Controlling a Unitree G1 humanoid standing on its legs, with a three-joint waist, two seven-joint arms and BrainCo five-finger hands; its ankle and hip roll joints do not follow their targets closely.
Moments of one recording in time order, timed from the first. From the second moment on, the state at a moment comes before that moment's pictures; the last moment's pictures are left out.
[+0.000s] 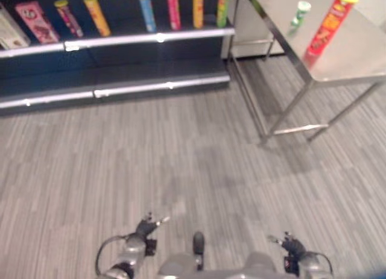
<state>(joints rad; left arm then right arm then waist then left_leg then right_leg) -0.10 0.26 -0.20 1.18 -0.26 -0.14 0.07 -0.04 -0.26 0.15 1.10 0.26 -0.08 -0.06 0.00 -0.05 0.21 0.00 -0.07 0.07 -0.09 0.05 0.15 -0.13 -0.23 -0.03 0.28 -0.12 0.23</state>
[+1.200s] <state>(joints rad) -0.03 0.19 -0.20 1.19 -0.22 -0.13 0.04 -0.10 -0.34 0.23 1.13 0.25 -0.08 -0.02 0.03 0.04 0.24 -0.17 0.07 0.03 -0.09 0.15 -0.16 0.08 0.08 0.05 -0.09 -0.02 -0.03</state>
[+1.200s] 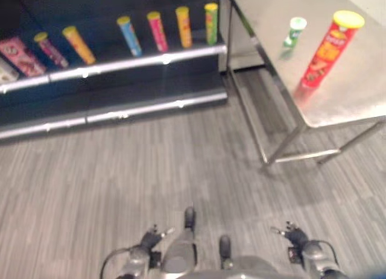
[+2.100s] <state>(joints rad) -0.09 0.23 -0.20 1.18 -0.22 -0.14 0.04 -0.09 -0.34 0.18 1.09 0.32 -0.08 -0.02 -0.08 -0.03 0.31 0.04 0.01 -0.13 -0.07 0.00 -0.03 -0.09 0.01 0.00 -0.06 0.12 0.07</state>
